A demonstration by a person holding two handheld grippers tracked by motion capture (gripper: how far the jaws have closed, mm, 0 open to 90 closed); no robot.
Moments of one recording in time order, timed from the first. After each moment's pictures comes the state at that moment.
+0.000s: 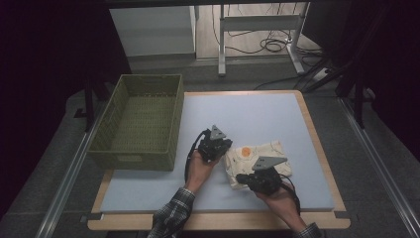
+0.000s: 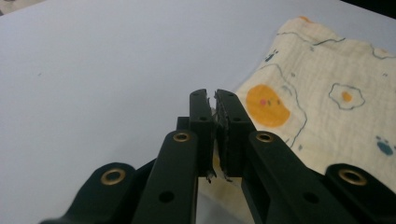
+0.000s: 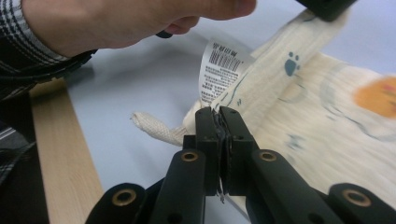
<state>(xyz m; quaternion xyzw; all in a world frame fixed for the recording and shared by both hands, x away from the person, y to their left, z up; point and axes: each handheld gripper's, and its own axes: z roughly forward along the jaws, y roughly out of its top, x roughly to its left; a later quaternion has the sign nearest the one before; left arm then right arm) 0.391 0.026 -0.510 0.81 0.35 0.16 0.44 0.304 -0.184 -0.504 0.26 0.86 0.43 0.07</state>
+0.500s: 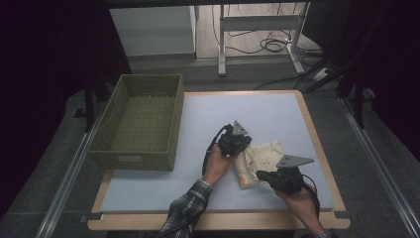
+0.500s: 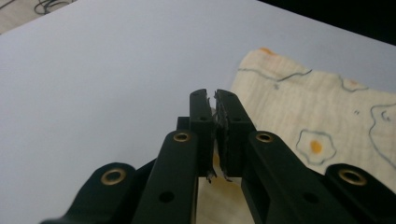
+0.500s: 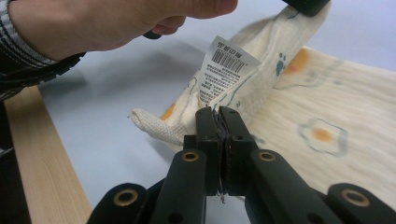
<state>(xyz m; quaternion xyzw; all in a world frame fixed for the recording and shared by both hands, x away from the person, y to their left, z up) 0.408 -0.034 -0.497 0.83 0.30 0.15 0.45 0.305 -0.241 -0.500 0.31 0.84 0.44 0.09</state>
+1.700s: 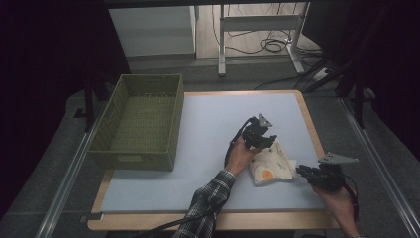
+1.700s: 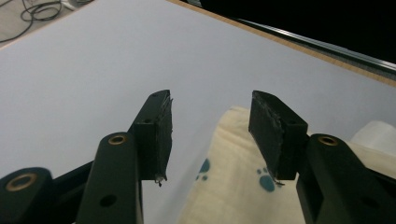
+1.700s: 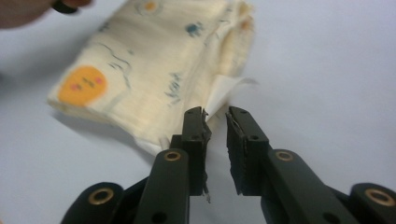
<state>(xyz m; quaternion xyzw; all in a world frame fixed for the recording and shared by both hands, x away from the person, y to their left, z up) 0.437 -0.098 -0.491 0.83 0.29 0.15 0.44 0.315 -0.352 -0.502 0.43 0.80 0.40 0.16</state>
